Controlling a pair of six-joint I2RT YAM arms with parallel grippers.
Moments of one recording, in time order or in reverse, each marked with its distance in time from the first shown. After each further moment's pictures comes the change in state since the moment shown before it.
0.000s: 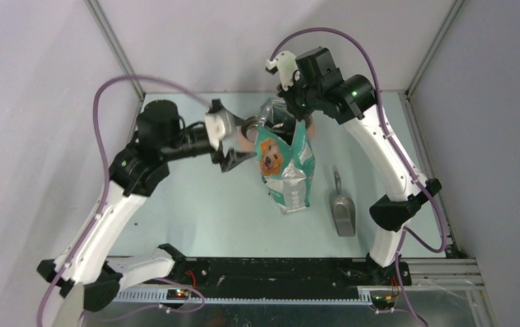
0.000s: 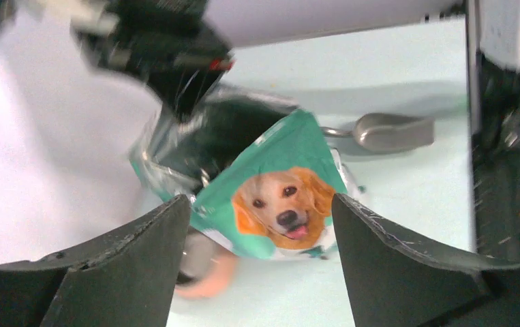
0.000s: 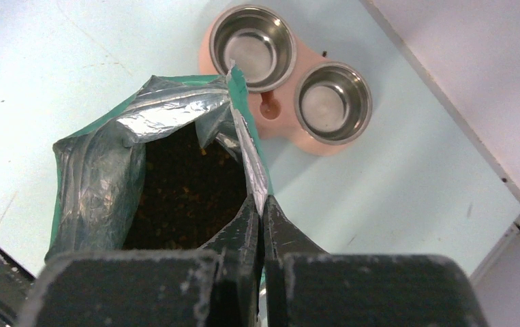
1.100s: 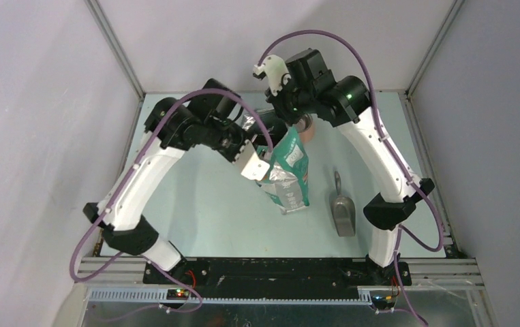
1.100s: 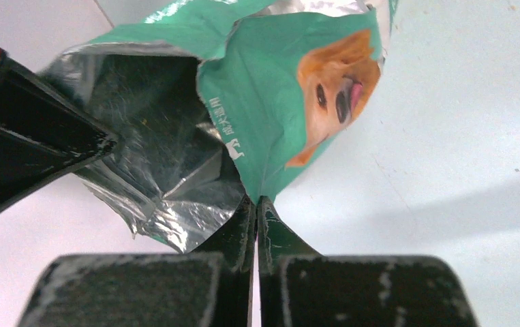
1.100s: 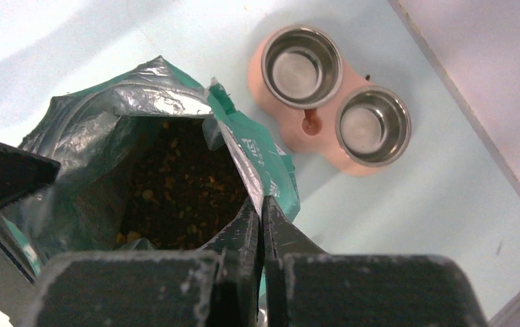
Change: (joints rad) left arm -0.204 0.479 0.686 -0.951 -0.360 1.202; right arm 0.058 0.041 0.113 -0.069 -0.073 0.002
